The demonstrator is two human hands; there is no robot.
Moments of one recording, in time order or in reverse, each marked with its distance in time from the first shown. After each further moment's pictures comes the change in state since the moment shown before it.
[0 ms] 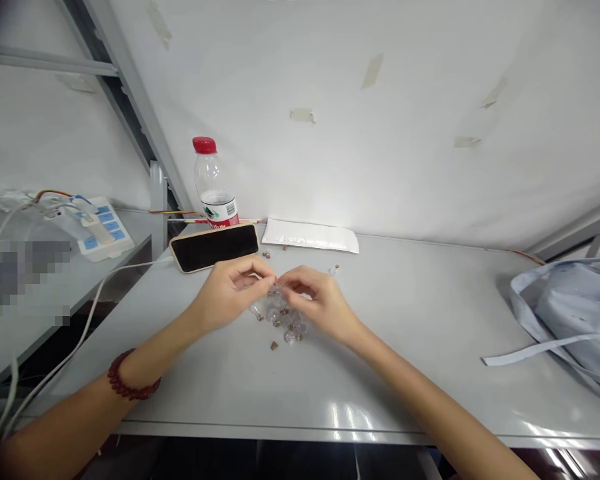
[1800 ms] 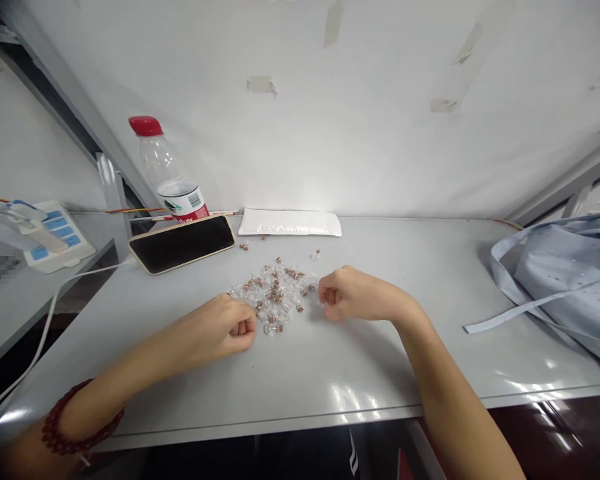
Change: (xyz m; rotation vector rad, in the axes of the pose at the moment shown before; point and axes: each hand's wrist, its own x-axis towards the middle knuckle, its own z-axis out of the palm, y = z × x) left_hand -0.023 -0.005 0.017 0.566 -0.586 -0.075; right_hand -0.028 0.006 -0.084 -0.368 -0.454 0.514
